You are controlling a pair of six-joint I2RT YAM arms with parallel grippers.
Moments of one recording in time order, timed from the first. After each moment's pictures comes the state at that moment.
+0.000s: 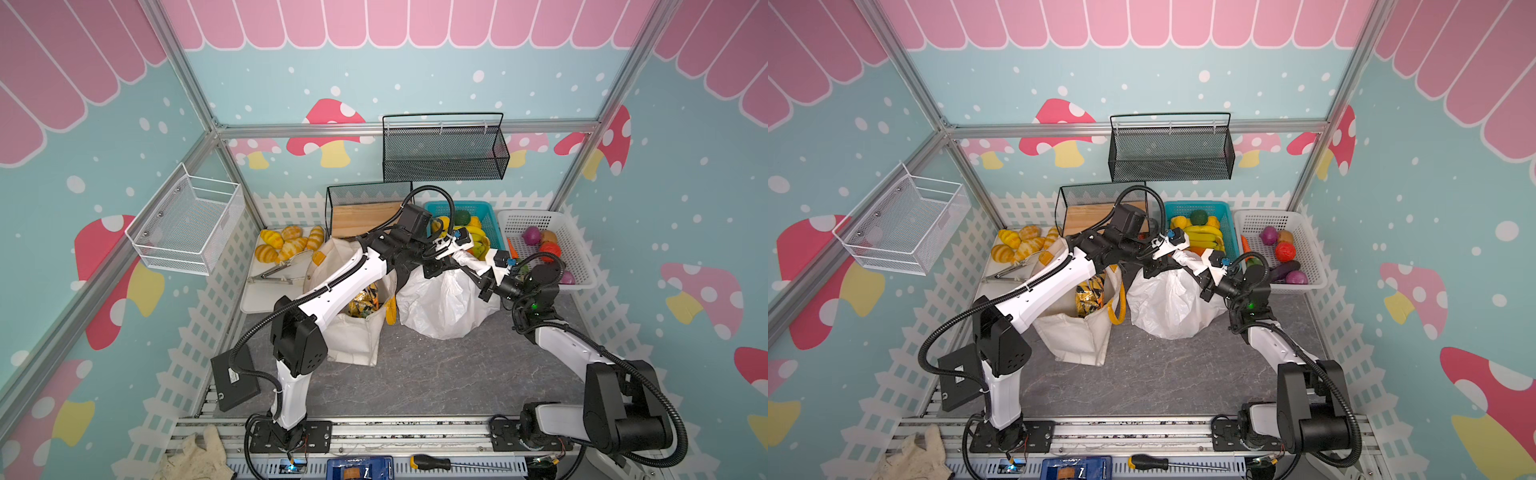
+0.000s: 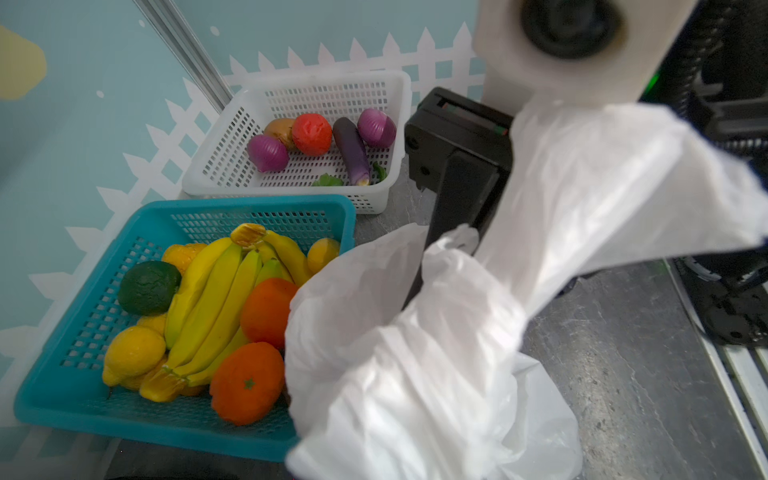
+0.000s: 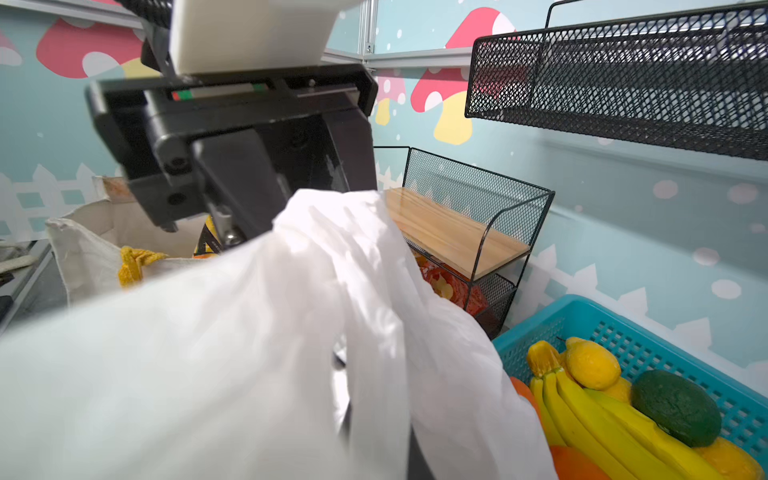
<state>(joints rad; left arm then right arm) -0.70 1.99 1.99 -0.66 0.58 0.60 0.07 1.32 0.63 0.73 -0.91 -0.10</state>
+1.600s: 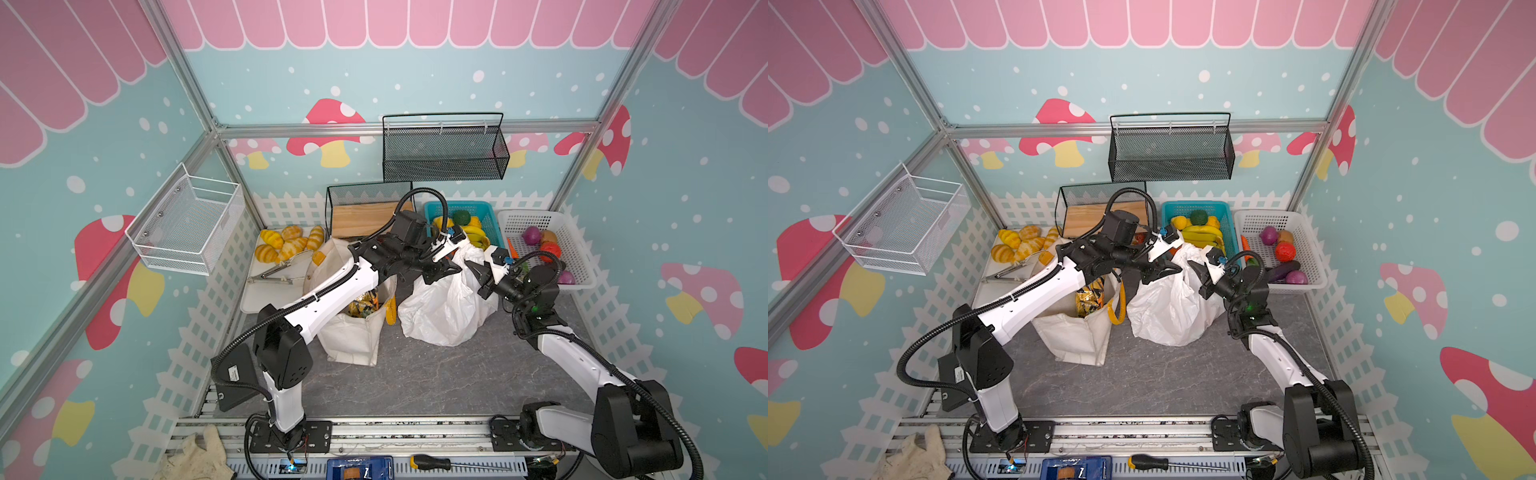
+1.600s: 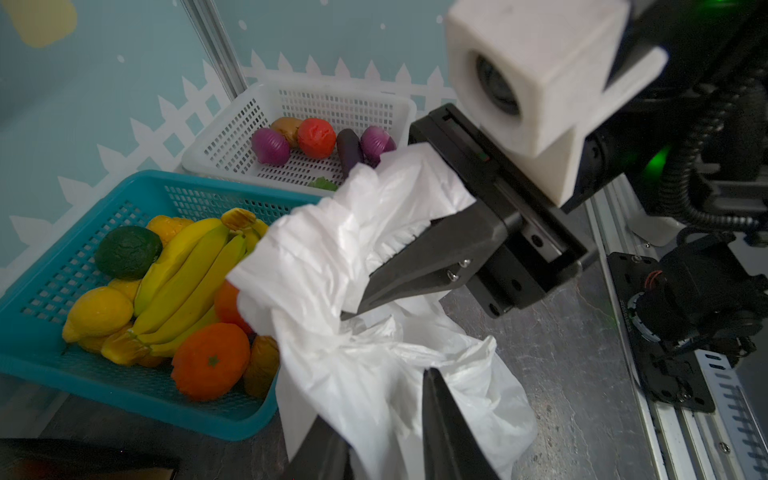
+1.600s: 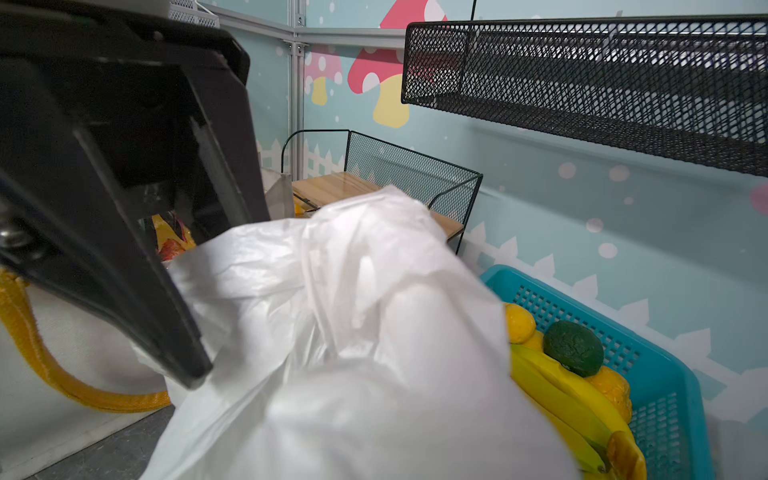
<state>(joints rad) -0.72 1.87 1.83 -0.52 0.57 0.34 0.12 1.21 0.63 0.58 -0.66 -0.17</state>
